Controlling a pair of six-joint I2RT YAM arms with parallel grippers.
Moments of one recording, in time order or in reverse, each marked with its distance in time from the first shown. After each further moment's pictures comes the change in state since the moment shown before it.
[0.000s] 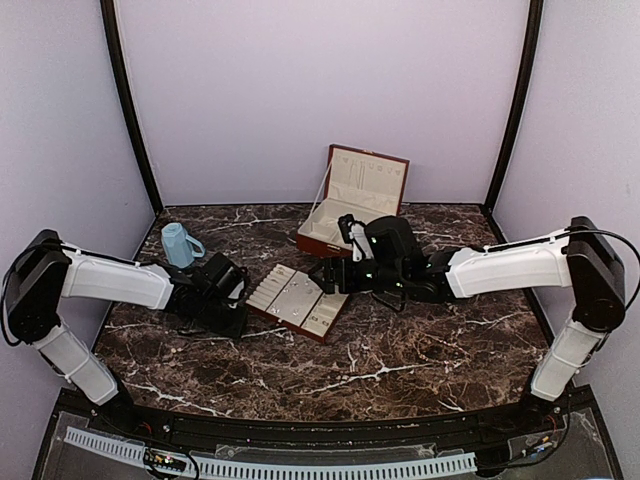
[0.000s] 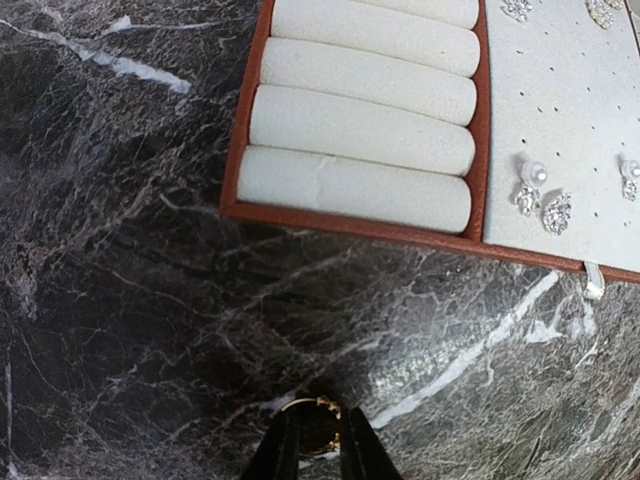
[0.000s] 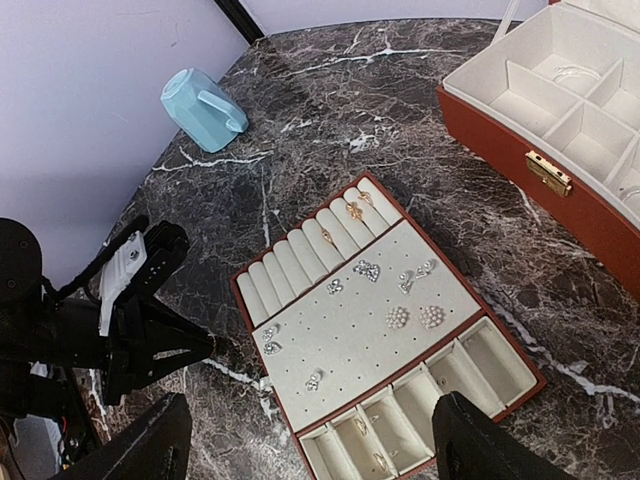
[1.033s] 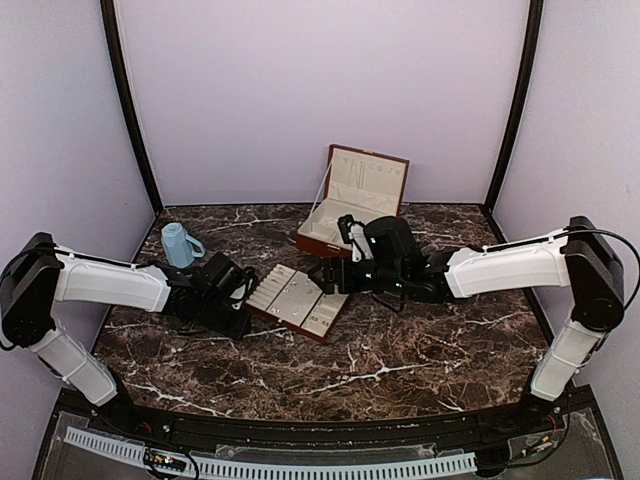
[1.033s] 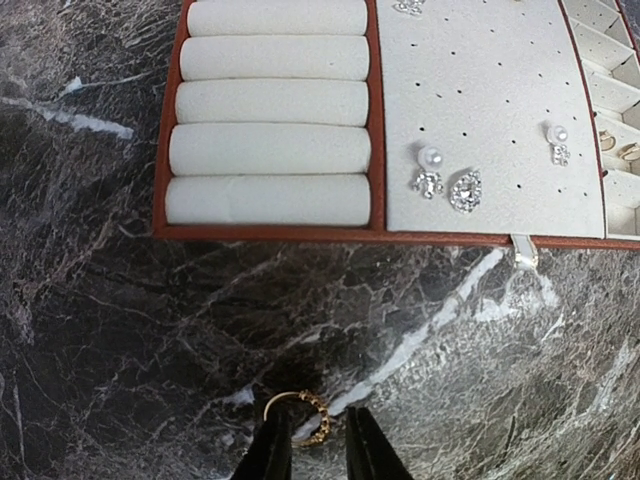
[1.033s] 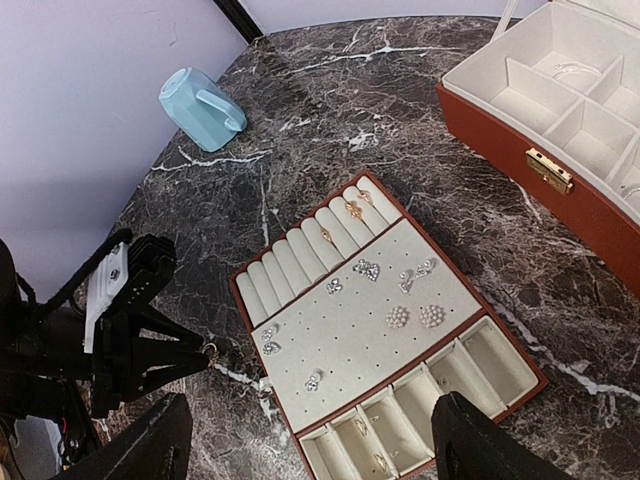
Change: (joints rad) left arm -0.037 -0.033 0.002 0.009 0.004 0.096; right arm 0.000 0.006 0.003 0.000 0.000 0.005
